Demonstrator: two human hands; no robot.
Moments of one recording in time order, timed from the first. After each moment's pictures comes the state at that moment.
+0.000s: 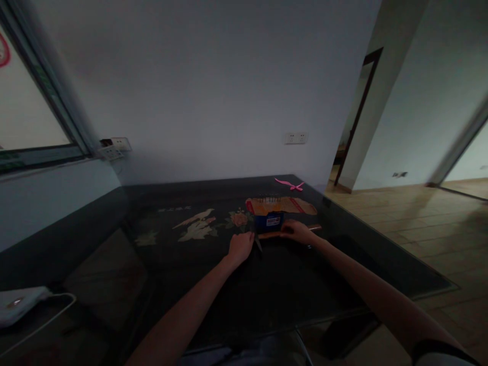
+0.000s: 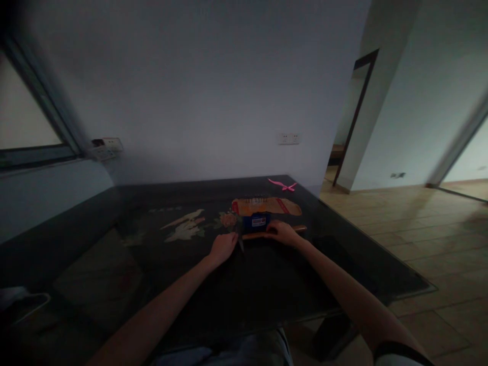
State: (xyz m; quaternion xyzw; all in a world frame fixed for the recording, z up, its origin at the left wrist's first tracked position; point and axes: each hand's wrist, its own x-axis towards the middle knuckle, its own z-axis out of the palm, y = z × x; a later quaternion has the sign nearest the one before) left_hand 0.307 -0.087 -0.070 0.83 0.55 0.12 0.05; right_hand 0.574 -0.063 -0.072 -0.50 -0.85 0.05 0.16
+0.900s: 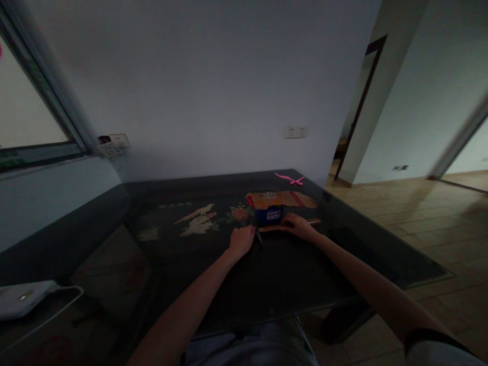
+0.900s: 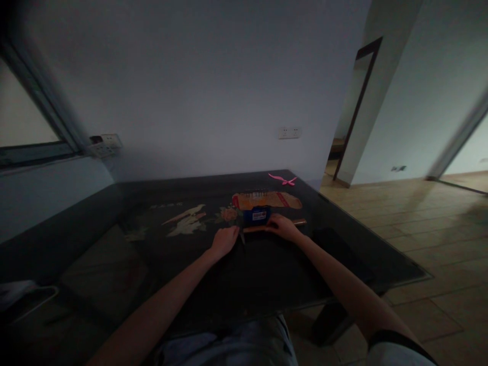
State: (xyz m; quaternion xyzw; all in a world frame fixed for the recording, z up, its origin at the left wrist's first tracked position) left_hand 0.306 -0.089 -0.071 0.83 0.54 0.12 0.04; right_hand 0.570 -0.071 -0.077 -0.49 -0.84 0.04 0.22
